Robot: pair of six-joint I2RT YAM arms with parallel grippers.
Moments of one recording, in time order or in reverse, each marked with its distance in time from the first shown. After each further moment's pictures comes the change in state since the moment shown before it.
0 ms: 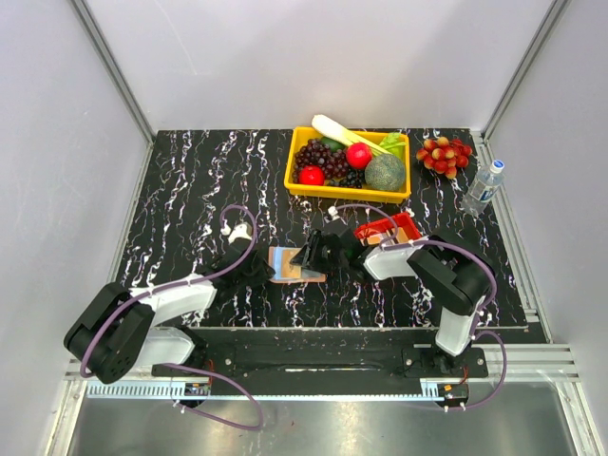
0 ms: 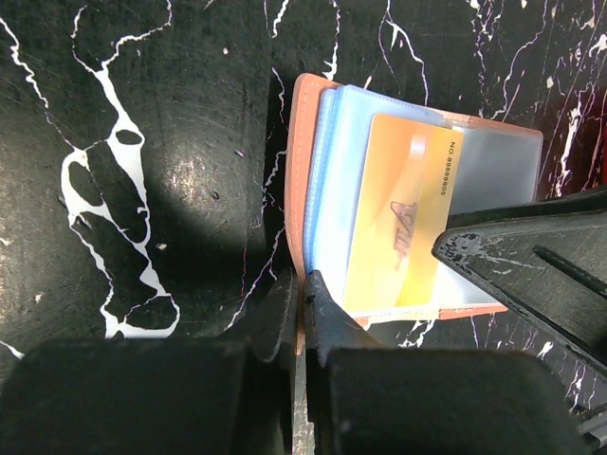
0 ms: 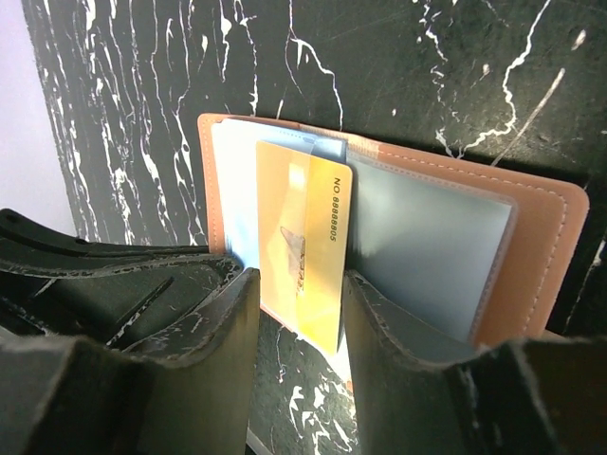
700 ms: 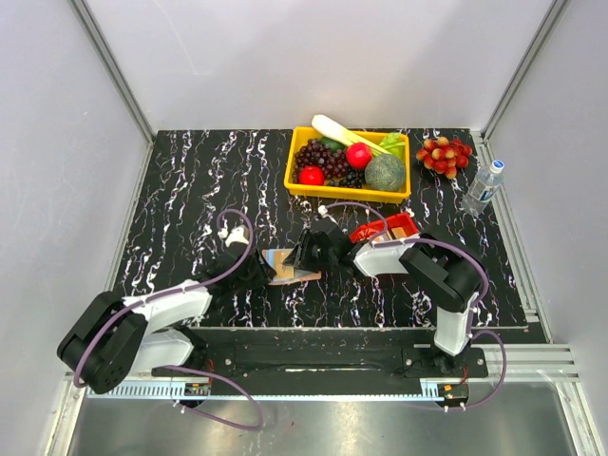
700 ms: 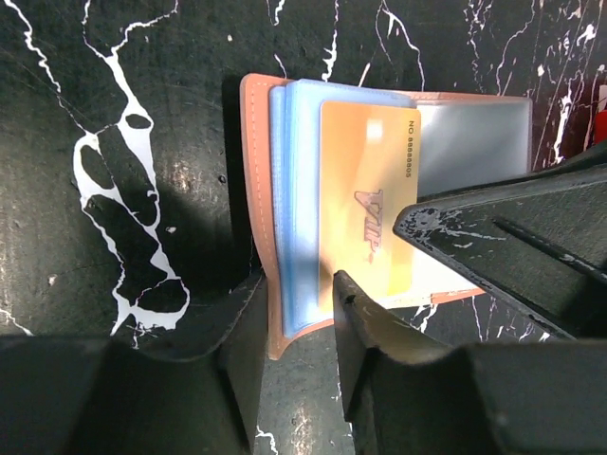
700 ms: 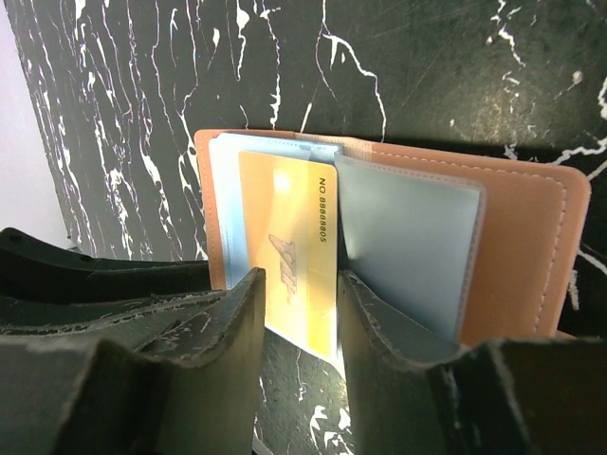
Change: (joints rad) left arm 0.002 -0.060 -0.050 0.029 0.013 0.013; right arm 0.036 0.057 0.116 -0.104 0.012 -0.004
